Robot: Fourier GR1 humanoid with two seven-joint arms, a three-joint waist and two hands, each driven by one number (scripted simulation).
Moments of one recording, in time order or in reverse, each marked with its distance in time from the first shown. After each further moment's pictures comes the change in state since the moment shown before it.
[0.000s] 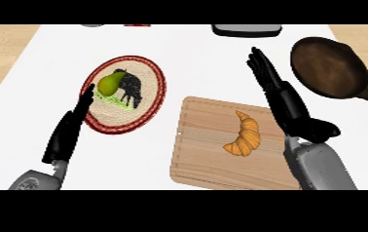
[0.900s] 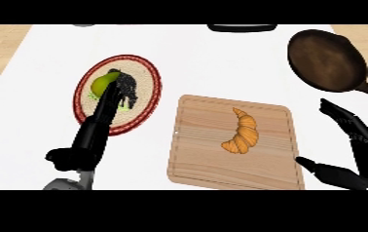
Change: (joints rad) left arm 0.052 -0.217 0.016 -0.112 0.131 -0.077 -0.260; right arm 0.449 -0.205 -0.229 -0.196 0.060 -0.014 -0.097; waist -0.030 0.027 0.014
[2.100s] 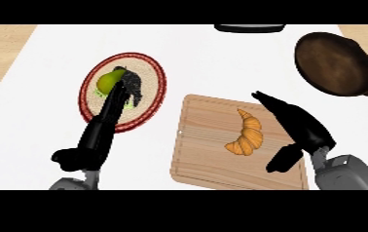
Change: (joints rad) left arm -0.002 -0.050 0.011 -0.001 -0.042 -0.042 0.005; right arm -0.376 -0.094 0.417 0.083 0.473 0.273 0.656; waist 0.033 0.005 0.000
